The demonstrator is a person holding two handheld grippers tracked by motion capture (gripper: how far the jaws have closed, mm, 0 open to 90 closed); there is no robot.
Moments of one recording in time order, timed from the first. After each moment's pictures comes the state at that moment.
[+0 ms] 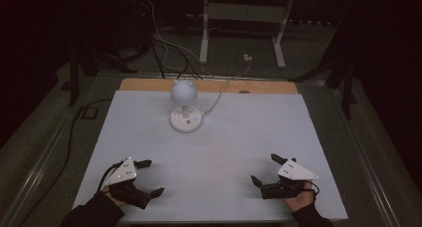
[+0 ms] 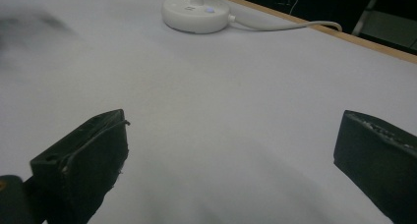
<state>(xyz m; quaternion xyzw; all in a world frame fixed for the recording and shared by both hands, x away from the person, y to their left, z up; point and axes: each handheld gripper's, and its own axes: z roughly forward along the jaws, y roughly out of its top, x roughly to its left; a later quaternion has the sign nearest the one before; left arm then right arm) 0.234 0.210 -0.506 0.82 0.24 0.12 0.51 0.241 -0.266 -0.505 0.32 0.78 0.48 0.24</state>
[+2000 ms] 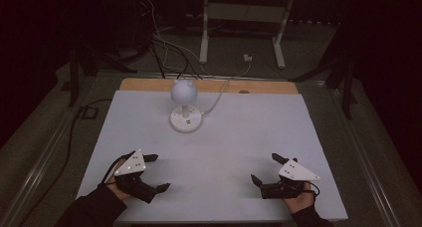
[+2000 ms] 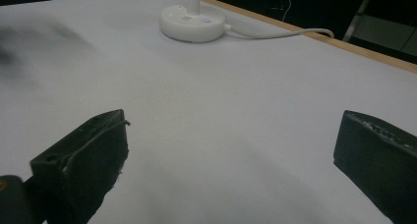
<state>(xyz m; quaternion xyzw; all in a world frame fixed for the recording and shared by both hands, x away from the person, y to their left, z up) 0.248 0.191 -0.480 0.84 0.23 0.11 0.48 0.236 -0.263 -0.497 0.32 0.77 0.48 0.25</state>
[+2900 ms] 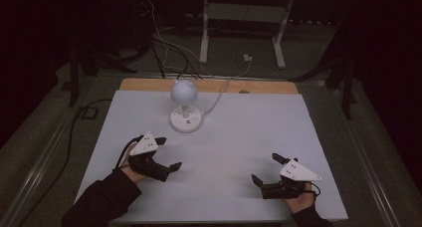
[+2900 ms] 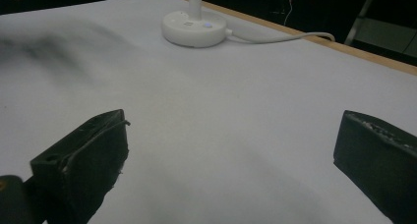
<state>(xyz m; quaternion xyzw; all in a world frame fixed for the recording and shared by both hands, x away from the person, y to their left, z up) 0.290 0.162 -0.467 0.82 0.27 0.14 0.49 0.235 -0.265 -0.495 0.32 0.77 0.49 0.25</state>
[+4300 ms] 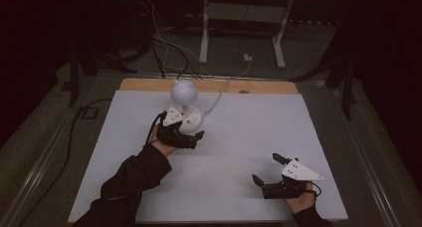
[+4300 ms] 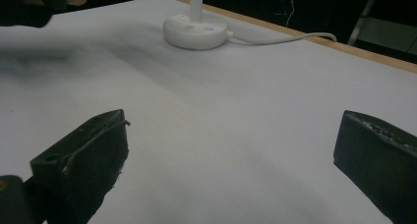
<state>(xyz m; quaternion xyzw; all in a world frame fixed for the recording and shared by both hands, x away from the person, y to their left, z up) 0.359 0.096 -0.457 0.78 0.35 0.20 0.48 0.235 -0.268 -0.496 0.32 0.76 0.50 0.24</state>
